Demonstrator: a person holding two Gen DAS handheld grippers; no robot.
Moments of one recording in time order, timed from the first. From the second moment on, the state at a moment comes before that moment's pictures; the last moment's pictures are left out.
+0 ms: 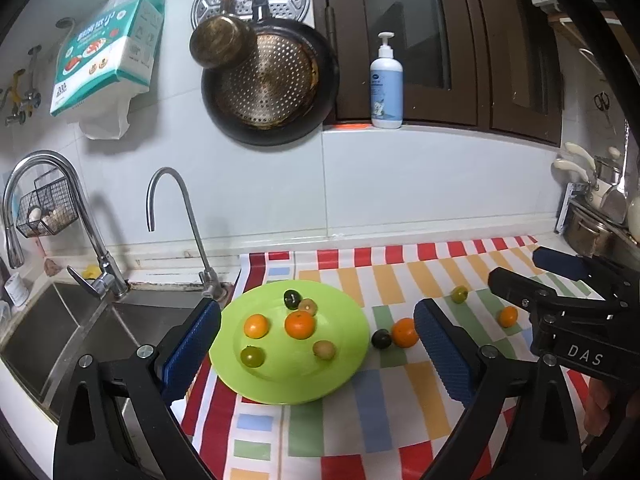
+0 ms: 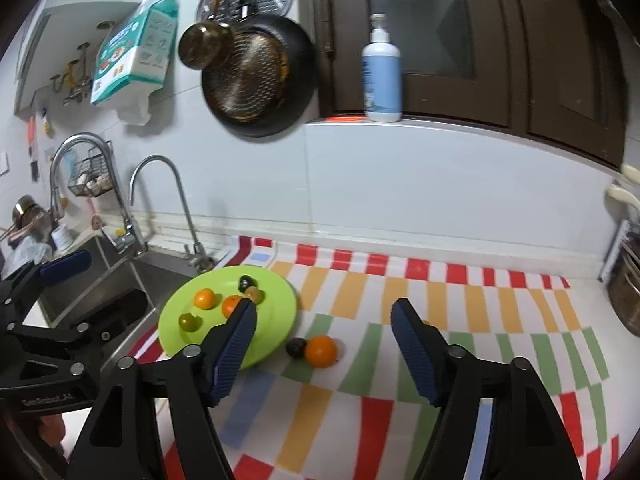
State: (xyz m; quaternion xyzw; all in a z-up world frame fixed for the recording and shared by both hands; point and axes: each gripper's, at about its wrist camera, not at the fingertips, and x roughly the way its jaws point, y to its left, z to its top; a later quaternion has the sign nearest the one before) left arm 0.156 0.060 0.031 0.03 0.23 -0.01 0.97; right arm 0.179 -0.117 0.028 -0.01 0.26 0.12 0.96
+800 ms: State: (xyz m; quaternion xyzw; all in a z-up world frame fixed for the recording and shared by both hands) left arm 0.139 0.007 0.002 0.06 0.22 -0.04 0.97; right arm 0.140 -0.187 0.005 0.00 0.28 0.00 0.96
